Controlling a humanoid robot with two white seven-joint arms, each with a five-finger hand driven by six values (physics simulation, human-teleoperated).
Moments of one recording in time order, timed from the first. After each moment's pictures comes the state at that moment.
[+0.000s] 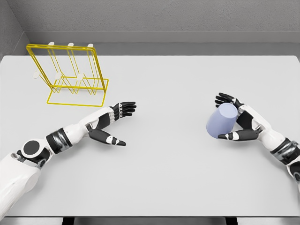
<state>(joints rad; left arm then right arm) -0.33 0.51 -0.60 -1.30 0.59 -0.29 -0.61 -0.24 -0.68 0.56 -1.14 -0.87 -0.58 0.61</state>
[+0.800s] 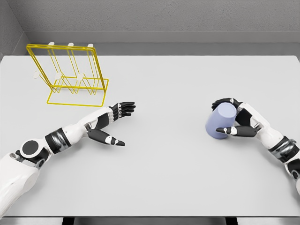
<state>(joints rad) -0.33 0.51 -0.60 -1.30 0.59 -0.29 -0.61 -0.26 -0.66 0.56 -1.13 -0.87 -0.58 0.61</state>
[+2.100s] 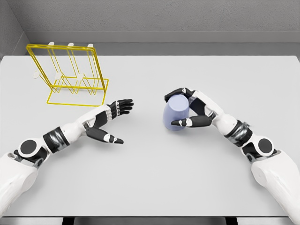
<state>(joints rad) -0.32 0.52 -0.58 -1.30 0.60 -0.29 -0.61 -0.37 -0.42 0.57 -1.22 -0.67 -0.54 0.61</state>
